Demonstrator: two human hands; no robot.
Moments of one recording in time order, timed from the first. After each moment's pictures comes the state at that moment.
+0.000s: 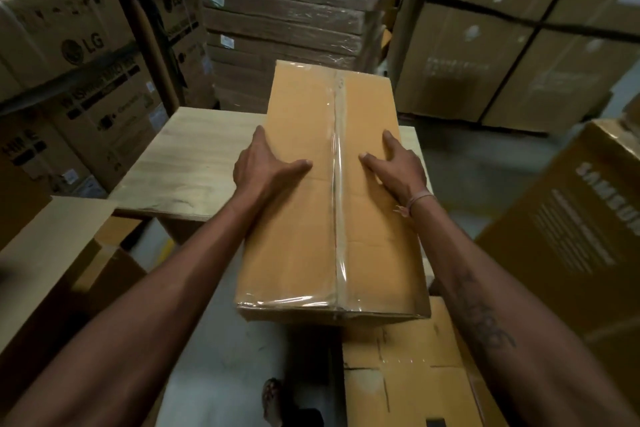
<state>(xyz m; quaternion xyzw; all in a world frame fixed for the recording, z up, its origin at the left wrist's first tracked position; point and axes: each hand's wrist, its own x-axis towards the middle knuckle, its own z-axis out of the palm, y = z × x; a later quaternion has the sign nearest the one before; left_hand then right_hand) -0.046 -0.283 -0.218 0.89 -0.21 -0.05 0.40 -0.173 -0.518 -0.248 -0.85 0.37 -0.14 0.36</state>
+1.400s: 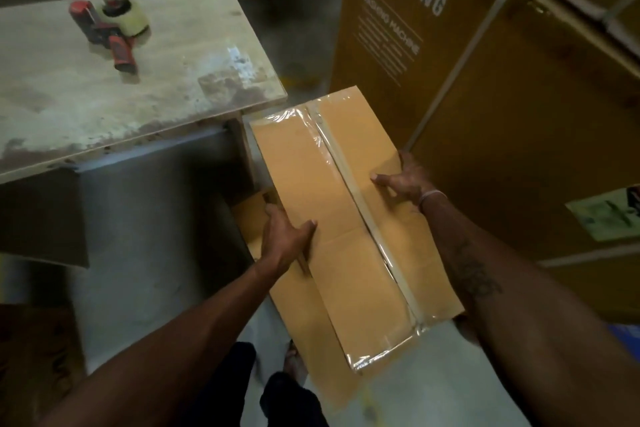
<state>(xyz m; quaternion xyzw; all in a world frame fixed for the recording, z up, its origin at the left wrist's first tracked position) -0.407 -0.373 -0.509 0.77 -0.27 -0.42 0.40 -0.611 -0.596 -0.485 -0.64 0.62 -0.09 0.44</state>
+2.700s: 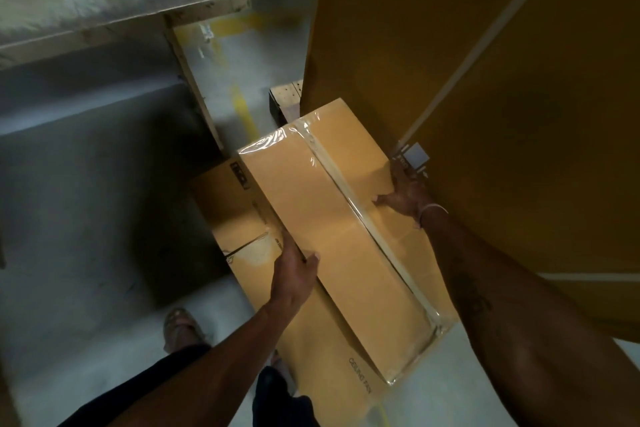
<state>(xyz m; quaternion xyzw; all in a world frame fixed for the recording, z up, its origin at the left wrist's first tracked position) -0.460 -0.382 -0.782 0.74 -0.26 -0.50 0.37 -0.641 -0.629 -0.749 -0.71 0.62 0.12 0.30</state>
